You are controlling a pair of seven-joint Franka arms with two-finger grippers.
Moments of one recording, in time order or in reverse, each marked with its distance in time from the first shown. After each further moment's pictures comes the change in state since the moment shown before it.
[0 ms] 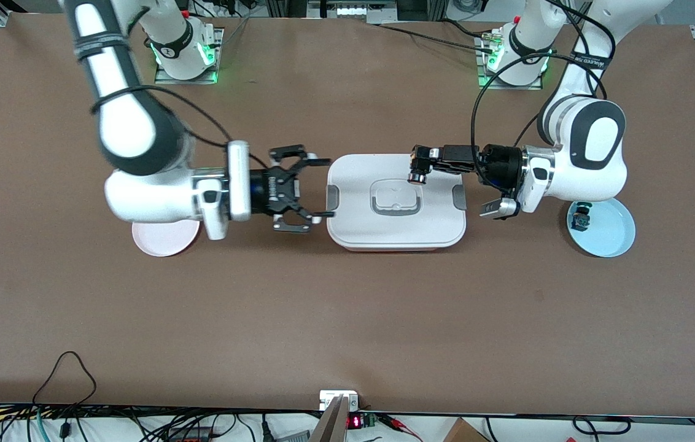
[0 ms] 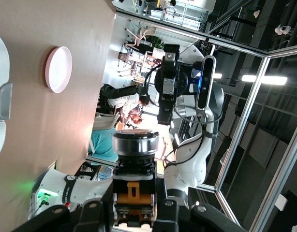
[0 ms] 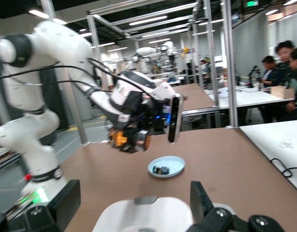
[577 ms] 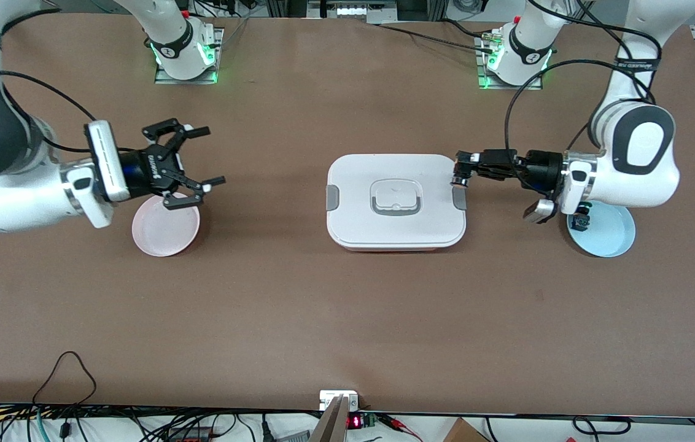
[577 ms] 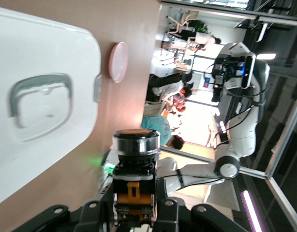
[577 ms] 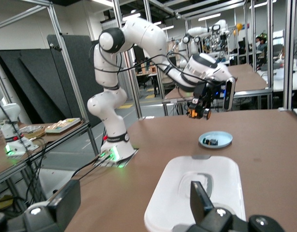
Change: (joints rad) left arm 0.040 -0.002 0.147 0.001 0.335 -0.110 0.073; right arm -0.293 -0.116 -0.001 -0.068 -0.294 -0.430 -0.023
